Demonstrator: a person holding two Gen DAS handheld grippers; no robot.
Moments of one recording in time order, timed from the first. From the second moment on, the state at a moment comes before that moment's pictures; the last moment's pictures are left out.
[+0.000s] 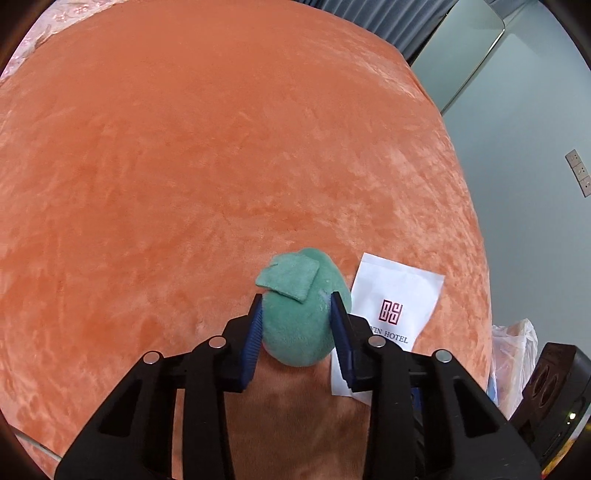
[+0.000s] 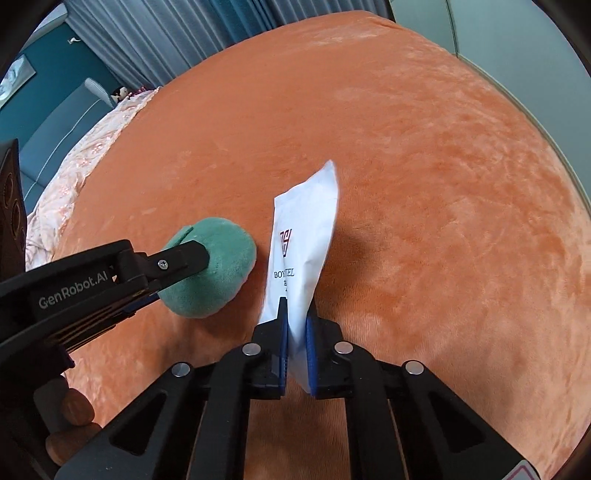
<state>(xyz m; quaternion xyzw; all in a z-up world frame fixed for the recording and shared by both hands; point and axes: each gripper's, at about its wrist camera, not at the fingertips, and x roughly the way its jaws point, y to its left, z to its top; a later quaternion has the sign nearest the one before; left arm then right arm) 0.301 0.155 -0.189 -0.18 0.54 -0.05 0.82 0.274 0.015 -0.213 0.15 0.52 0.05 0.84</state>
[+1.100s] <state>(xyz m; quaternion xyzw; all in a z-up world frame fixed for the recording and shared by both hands) 0.122 -0.021 0.042 -0.05 0.37 -0.20 0.91 0.079 -0.159 0.049 0.17 0.26 -0.05 0.95</state>
